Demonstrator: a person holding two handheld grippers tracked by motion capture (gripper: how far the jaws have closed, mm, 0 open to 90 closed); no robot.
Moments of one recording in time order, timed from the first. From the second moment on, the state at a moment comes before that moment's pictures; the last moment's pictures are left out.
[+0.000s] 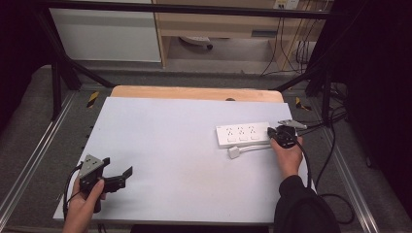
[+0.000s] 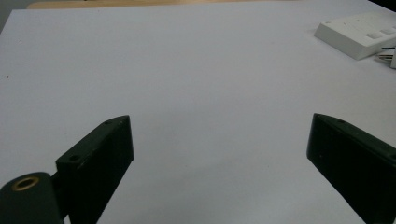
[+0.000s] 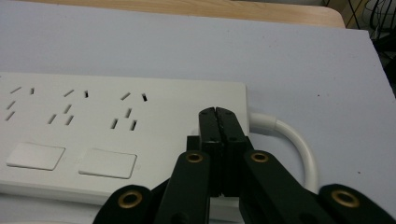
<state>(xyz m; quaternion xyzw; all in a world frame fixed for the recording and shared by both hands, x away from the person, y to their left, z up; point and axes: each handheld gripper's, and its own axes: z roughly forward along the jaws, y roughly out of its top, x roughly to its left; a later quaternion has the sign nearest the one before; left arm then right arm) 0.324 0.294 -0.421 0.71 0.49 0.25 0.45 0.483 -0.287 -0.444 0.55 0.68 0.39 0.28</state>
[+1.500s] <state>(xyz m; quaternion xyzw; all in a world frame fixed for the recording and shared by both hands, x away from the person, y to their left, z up) 0.324 0.293 -0.421 0.71 0.49 0.25 0.45 0.478 -0.279 -0.432 0.55 0.67 0.43 0.26</state>
